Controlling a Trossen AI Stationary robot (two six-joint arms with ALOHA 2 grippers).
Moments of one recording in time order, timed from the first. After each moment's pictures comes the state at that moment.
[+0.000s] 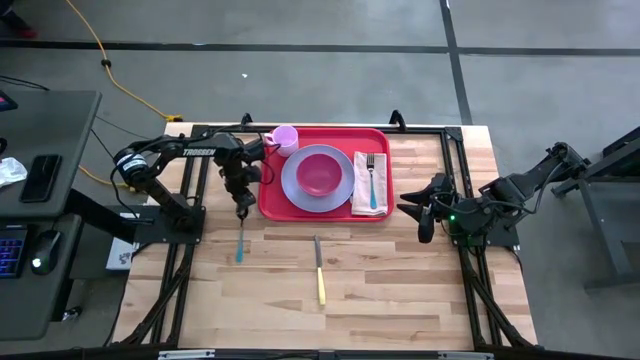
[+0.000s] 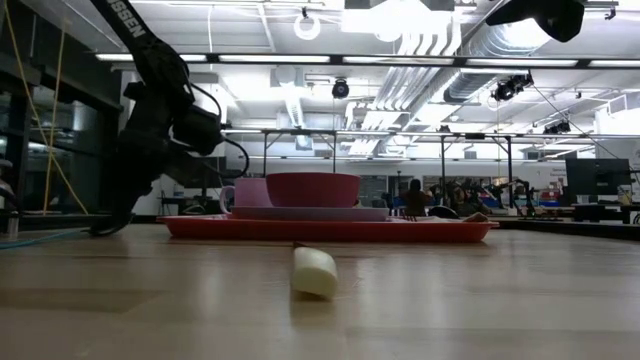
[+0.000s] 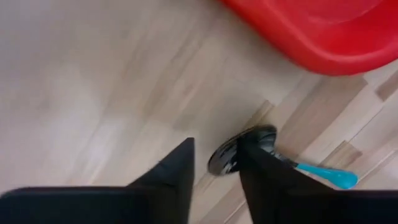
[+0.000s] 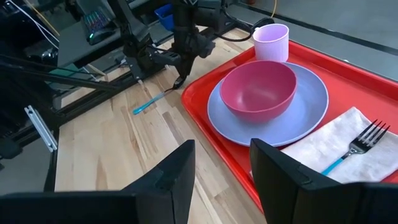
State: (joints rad) left arm 0.67 1.57 0.81 -0.98 0.26 0.14; right arm 0.50 0.81 0.85 -0.61 0.73 0.79
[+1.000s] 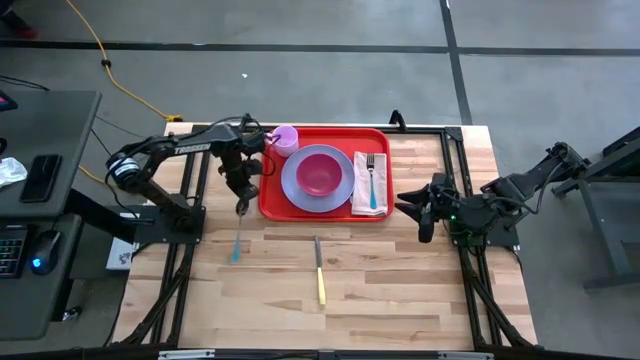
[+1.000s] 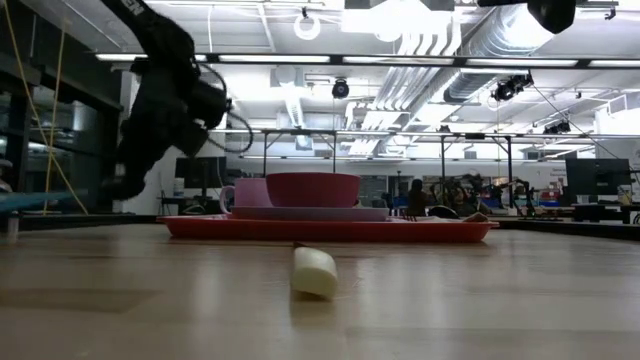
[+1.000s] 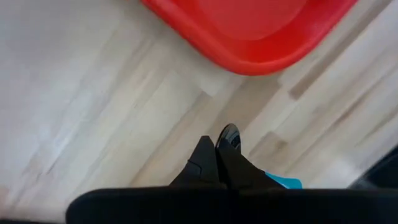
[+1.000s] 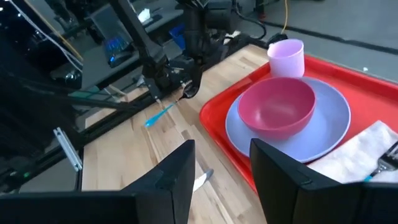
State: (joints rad) left arm 0.67 1.50 0.94 -1.16 0.36 0.03; right arm 0.50 0.81 0.85 -0.48 0.73 0.76
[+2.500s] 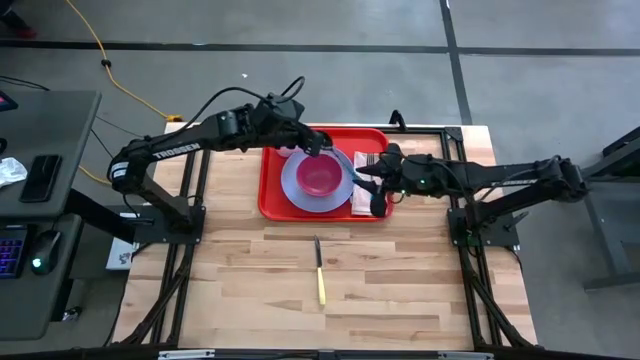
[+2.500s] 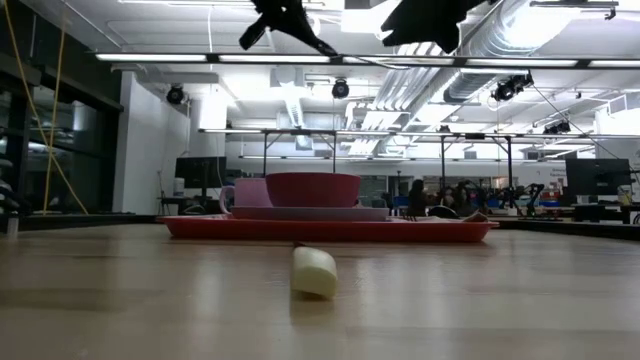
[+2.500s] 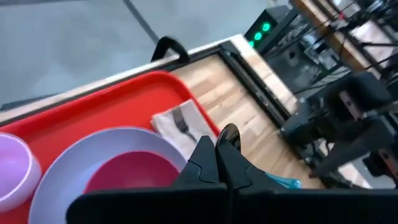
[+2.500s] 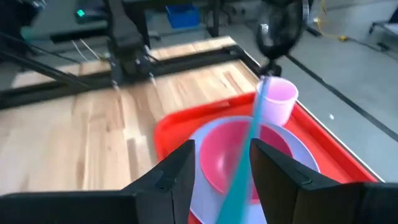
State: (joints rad) left arm 0.29 1.51 1.60 -0.65 -0.19 -0.66; right arm -0.02 1.15 0.96 -0.20 0.28 0.17
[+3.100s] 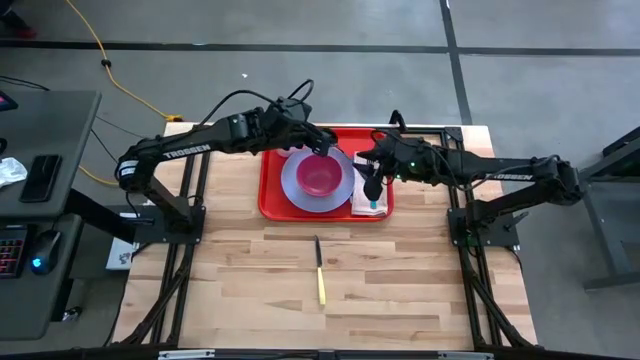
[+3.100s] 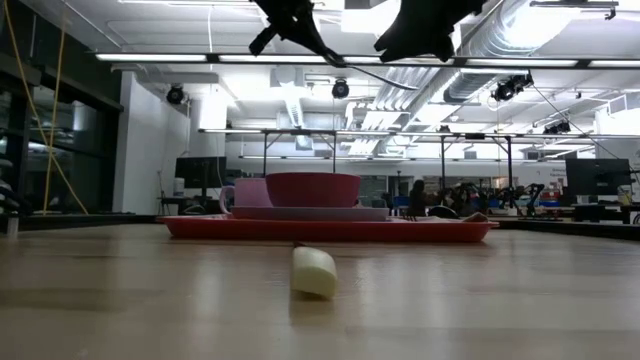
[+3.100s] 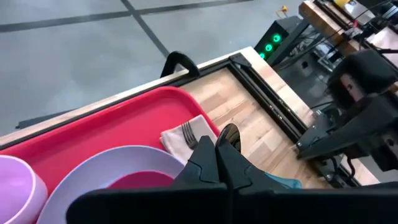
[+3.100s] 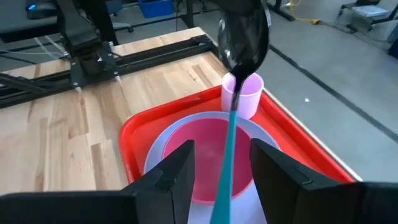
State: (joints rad) left arm 0.27 1.56 1.60 -0.57 -0.28 -0.62; right arm -0.14 1.20 1.04 -0.27 0.26 0.17
